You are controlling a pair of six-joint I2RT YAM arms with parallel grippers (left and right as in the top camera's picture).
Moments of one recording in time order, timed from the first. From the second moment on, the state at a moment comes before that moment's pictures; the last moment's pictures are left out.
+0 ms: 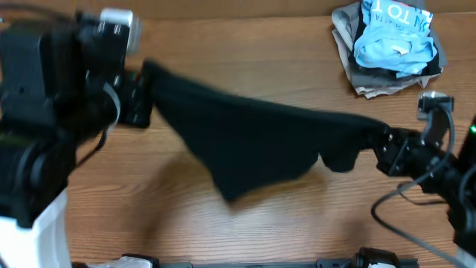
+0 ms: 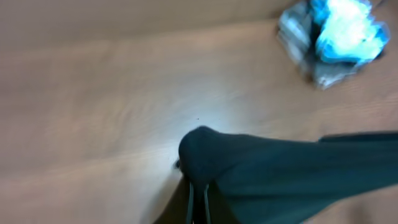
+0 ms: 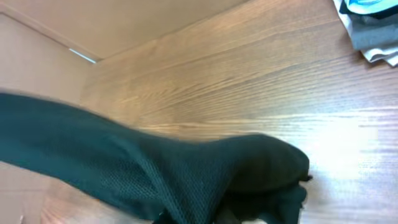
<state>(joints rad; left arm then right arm) -0.19 1.47 2.36 -1.64 0.12 -0.07 -0.18 0.94 1.43 -1.25 -0.61 0.18</state>
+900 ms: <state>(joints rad) -0.12 1.66 1.58 -1.13 -0.17 -0.22 0.08 1.67 1.43 -1.06 -0.47 0.07</state>
